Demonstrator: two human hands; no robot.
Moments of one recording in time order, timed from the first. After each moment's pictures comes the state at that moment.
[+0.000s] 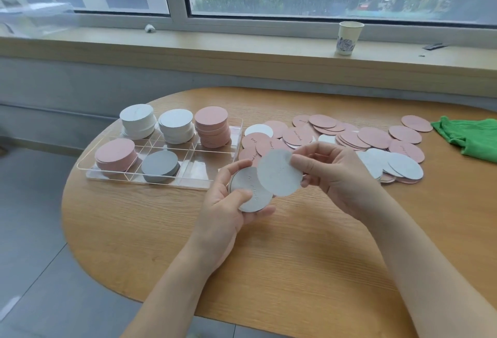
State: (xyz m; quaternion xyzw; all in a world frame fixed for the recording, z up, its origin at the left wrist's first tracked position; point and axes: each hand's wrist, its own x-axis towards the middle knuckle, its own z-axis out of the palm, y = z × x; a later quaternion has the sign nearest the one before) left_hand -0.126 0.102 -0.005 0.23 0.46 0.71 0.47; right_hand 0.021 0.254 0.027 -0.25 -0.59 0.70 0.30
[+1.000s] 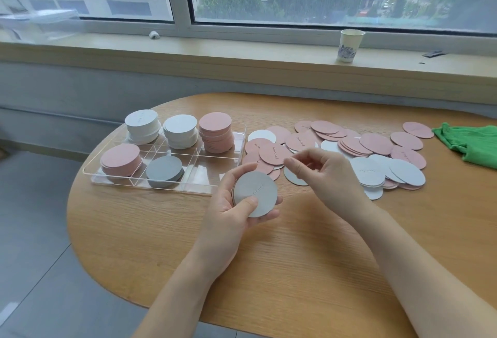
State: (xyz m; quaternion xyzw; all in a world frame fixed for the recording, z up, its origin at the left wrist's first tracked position) left_hand -0.128 0.101 -0.010 0.28 0.46 0.71 0.45; right_hand 0.006 0.255 0.016 -0.34 -0.77 0.43 0.32
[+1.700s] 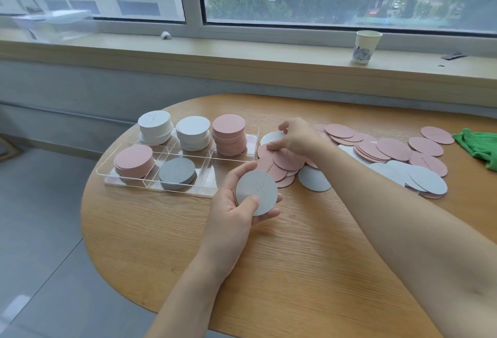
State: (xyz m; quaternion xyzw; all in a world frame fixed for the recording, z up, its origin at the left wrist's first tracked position) left_hand -0.144 0.103 -0.011 0.28 0.52 0.71 0.39; right_hand -0.118 0.355 0.011 -0.43 -0.84 0.32 0.11
